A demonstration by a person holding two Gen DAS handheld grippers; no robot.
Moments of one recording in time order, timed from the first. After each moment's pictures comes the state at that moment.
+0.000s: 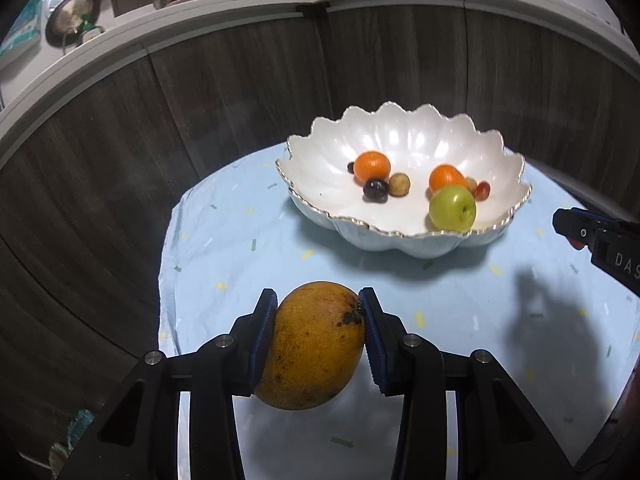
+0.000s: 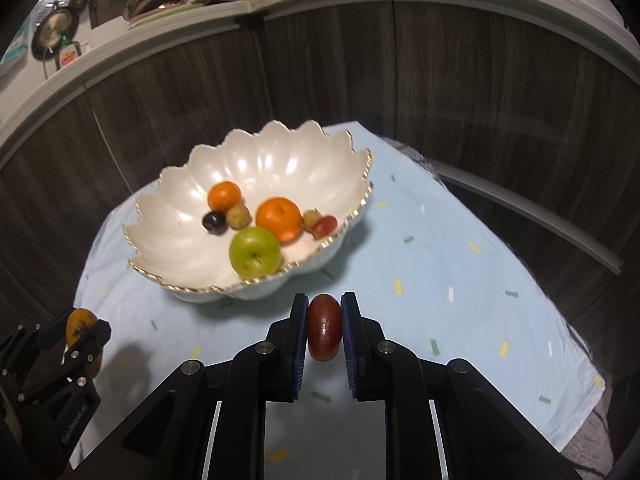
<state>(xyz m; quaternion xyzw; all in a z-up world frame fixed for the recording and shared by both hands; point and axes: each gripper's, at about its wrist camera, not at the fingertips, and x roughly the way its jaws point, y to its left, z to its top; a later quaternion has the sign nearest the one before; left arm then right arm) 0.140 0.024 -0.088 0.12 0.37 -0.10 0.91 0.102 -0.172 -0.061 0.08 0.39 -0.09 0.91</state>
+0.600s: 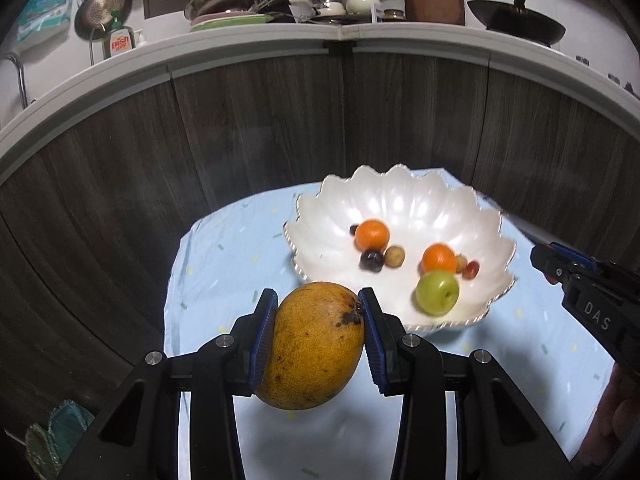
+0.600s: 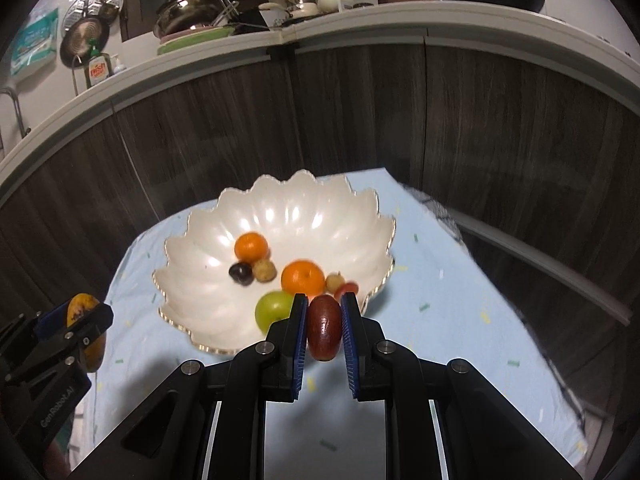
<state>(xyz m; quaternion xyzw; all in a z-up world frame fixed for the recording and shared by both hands) 0.157 0.009 -0.035 0.06 0.34 -0.08 0.93 0.128 -0.181 -0.026 0.06 0.34 -0.05 0.94</state>
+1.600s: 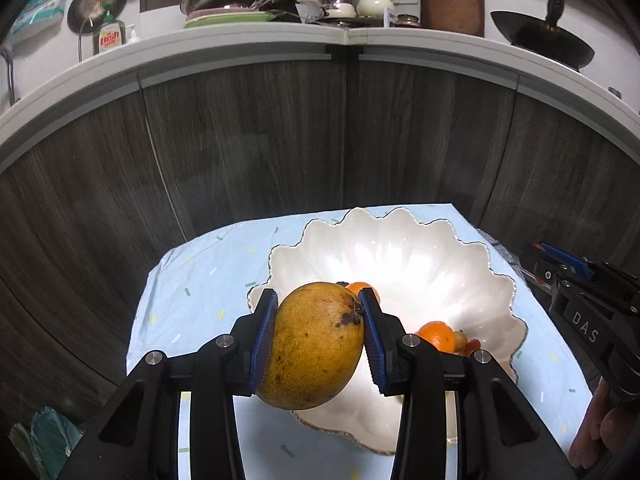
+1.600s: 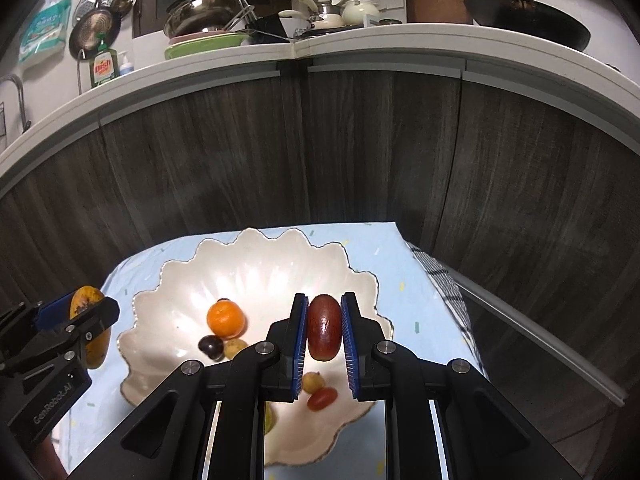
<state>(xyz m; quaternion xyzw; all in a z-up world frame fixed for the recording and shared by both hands) 0.242 -0.025 -0.032 0.03 0.34 -0.07 0.94 0.219 -0.203 -0.011 0.01 0.33 -0.02 0.94</state>
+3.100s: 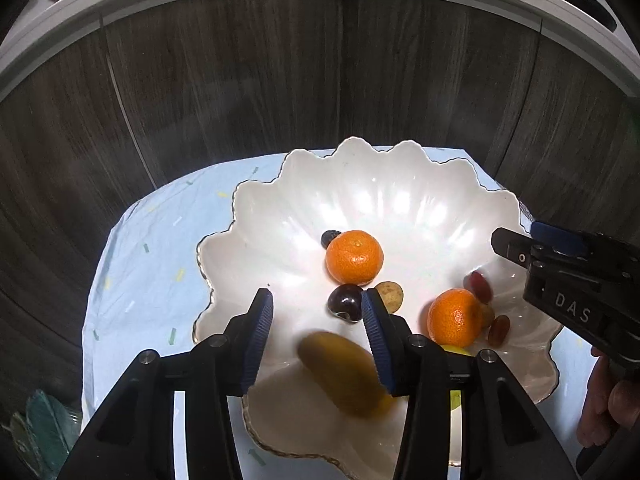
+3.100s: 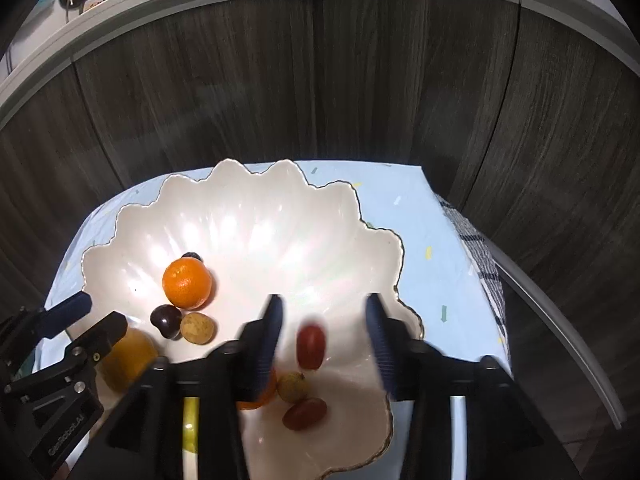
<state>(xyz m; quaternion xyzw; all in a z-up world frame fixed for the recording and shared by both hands) 0.275 -0.046 -0.091 0.03 0.42 -0.07 0.90 0.277 -0.211 -0.067 0.00 0.43 0.00 0.90</state>
